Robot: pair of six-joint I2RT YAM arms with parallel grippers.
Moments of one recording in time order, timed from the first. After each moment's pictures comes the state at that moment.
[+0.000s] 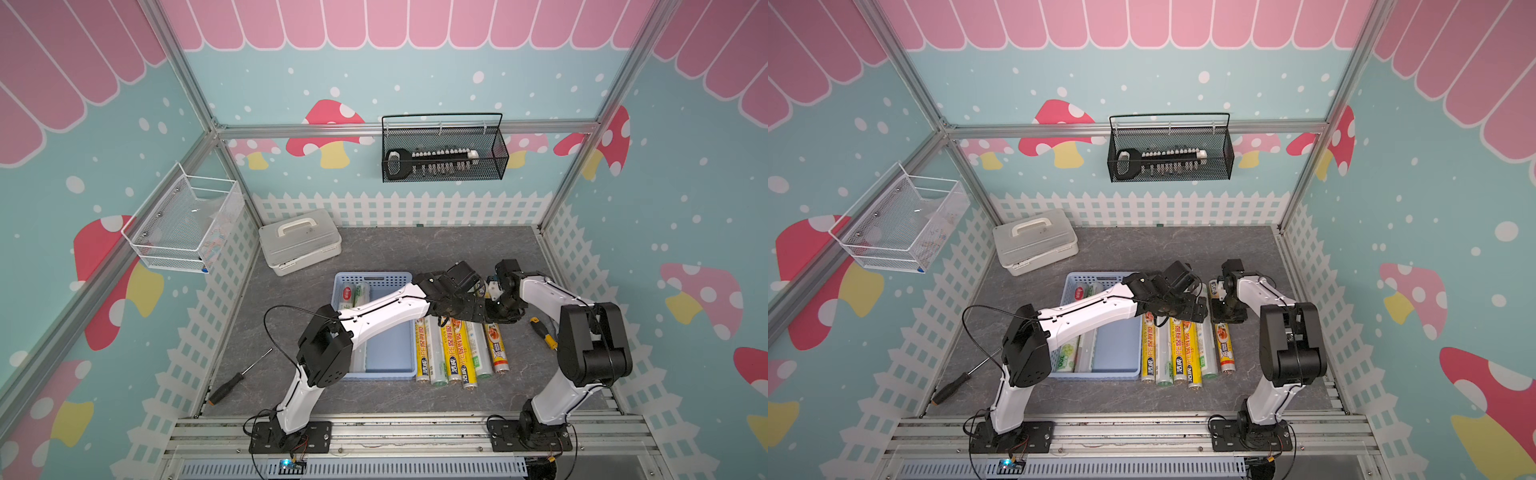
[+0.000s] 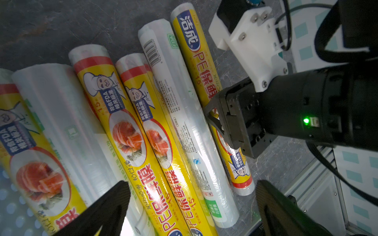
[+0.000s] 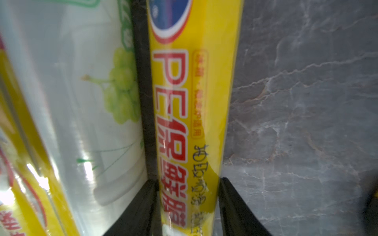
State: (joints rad) left arm -0.98 2.10 1.89 -0.74 0.05 -0.67; right arm 0.07 1.71 1.07 -0.82 -0.09 0.03
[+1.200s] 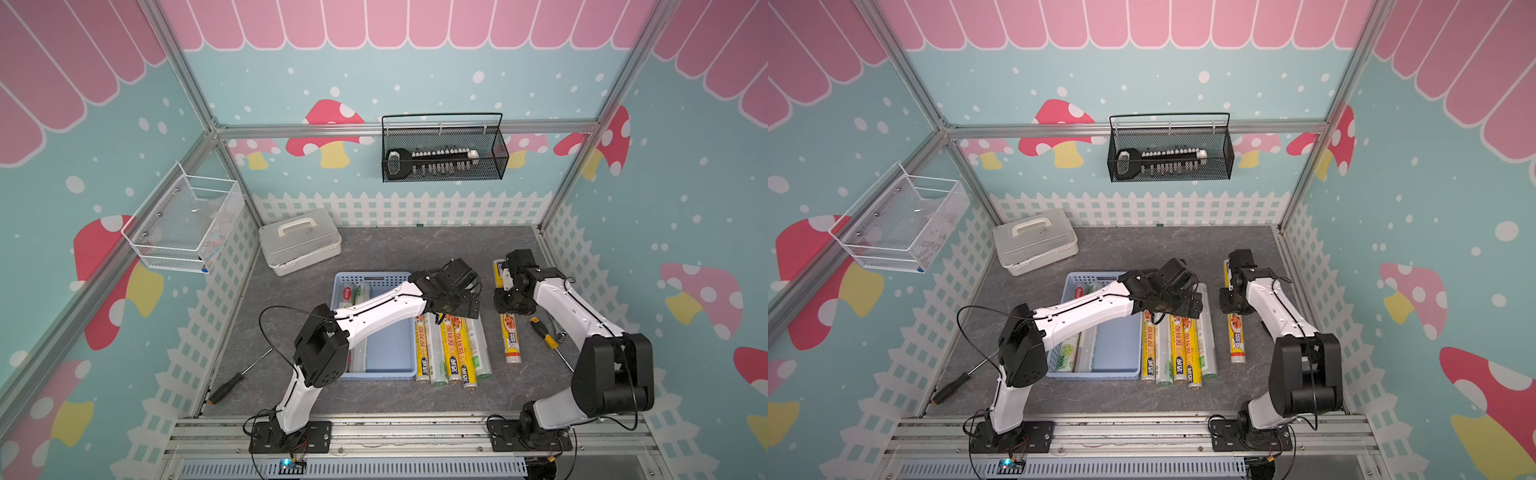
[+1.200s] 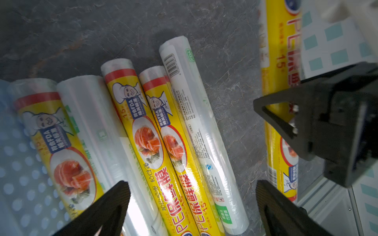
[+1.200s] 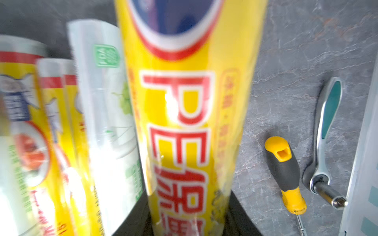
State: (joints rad) left arm -0.97 2.06 1.86 -0.75 -0.03 -0.66; right arm 0.07 1.46 1.11 -0.88 0.03 0.08
